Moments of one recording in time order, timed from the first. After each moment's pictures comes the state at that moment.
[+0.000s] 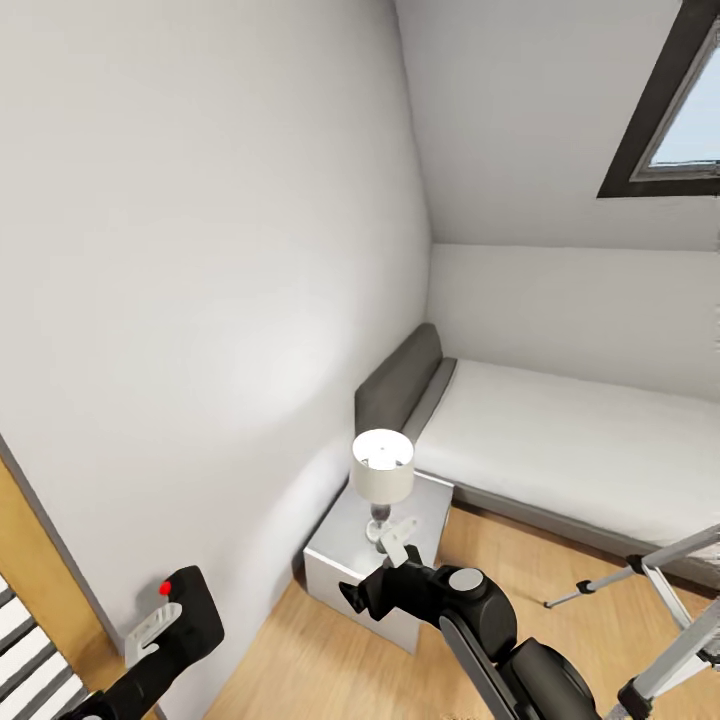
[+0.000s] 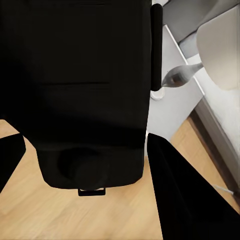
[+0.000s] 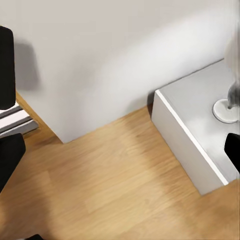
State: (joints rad) left arm -0.01 0.16 0.12 -1.22 0.81 0.41 -0.07; right arm -0.31 -0.05 0.54 -1.61 -0.17 0.87 0.14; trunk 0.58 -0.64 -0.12
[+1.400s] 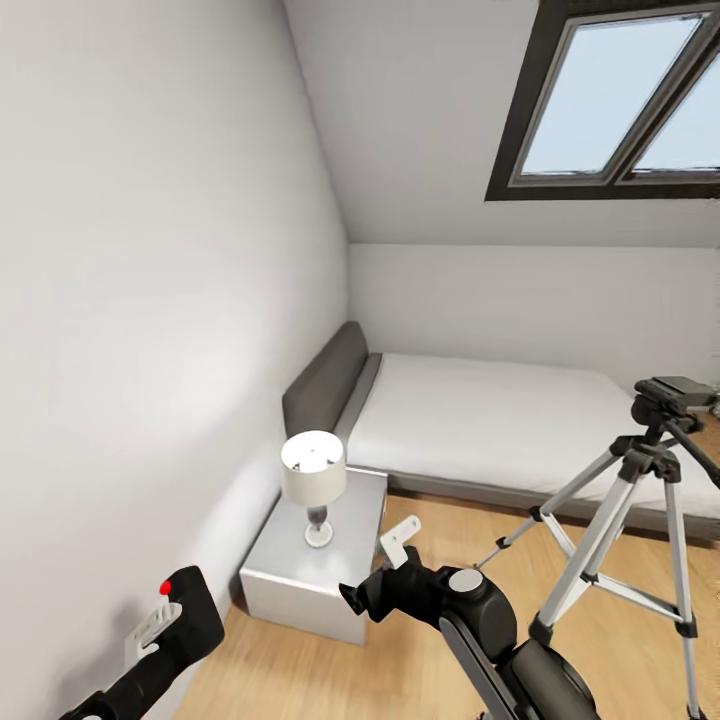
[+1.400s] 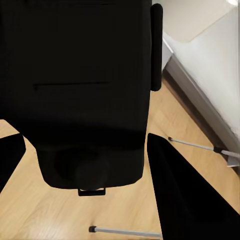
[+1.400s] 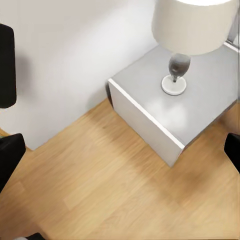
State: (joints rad) left arm -0.01 0.16 0.12 -1.22 0.81 0.41 -0.07; right arm -0.31 -0.05 0.55 -1.61 -0.17 0.87 0.14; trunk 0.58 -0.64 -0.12
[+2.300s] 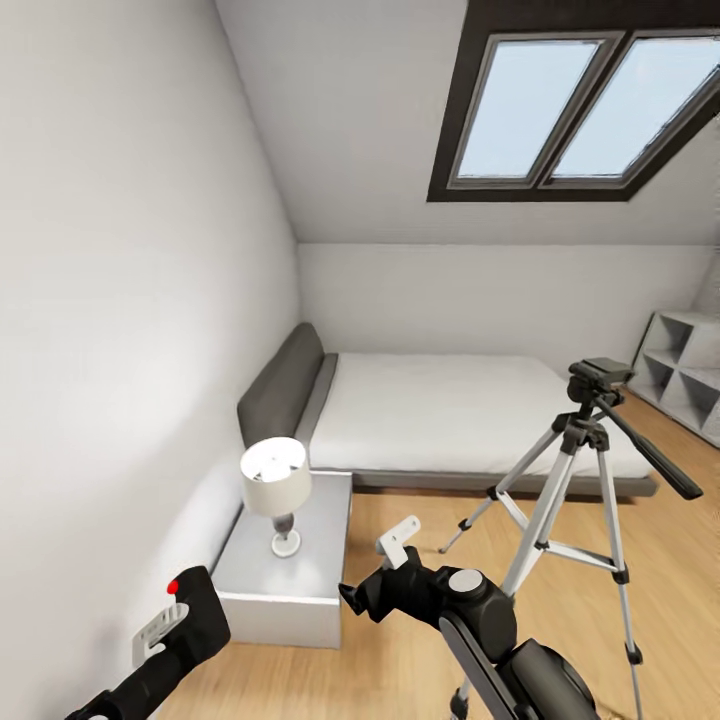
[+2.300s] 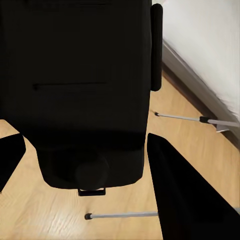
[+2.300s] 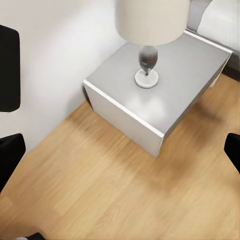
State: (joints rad) left arm -0.01 0.16 0.09 -1.23 0.81 0.41 -0.07; right arm -0.31 -0.05 0.55 -1.61 -0.17 0.87 0.14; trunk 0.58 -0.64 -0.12
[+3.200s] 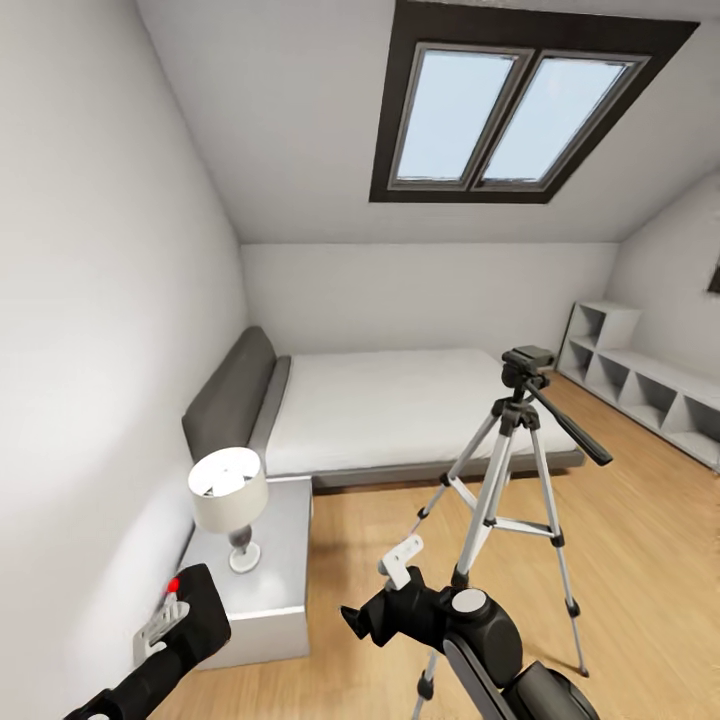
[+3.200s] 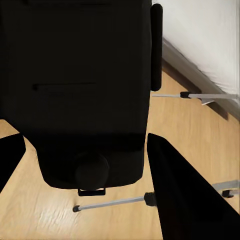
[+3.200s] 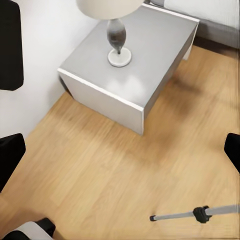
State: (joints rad) left arm -0.01 0.16 0.09 -1.23 0.81 0.41 -0.07; right arm -0.26 -0.06 0.55 -1.61 -0.17 0.87 0.14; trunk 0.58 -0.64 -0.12
